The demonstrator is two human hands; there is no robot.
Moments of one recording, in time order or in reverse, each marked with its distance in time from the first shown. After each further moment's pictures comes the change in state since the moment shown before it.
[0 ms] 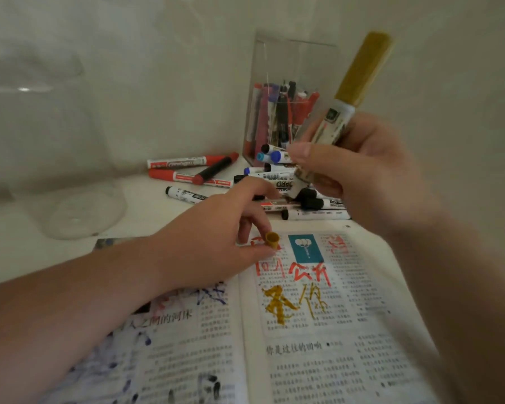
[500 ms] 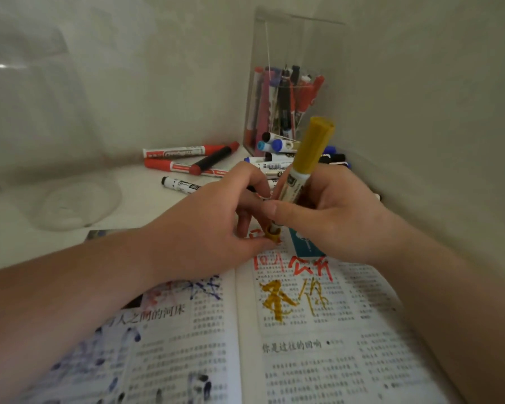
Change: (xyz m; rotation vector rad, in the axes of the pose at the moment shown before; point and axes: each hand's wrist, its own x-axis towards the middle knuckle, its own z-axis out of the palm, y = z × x) left_hand 0.001 -0.008 0.005 -0.065 0.080 -0.011; right_hand -0.014 0.049 0.009 -0.318 -0.159 0.131
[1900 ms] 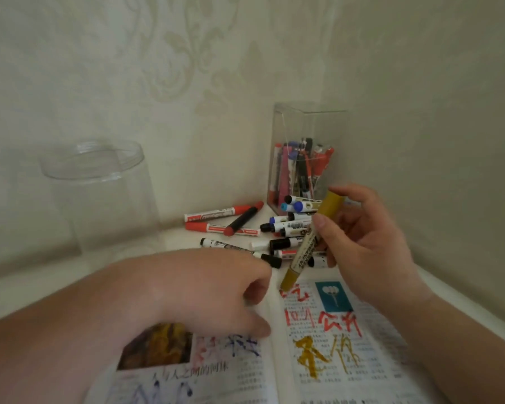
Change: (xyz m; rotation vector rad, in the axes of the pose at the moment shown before) left_hand -0.011 0.034 -0.058 0.624 -0.503 -0.214; right_hand 0.003 -0.008 0.006 0.191 0.518 -0.092
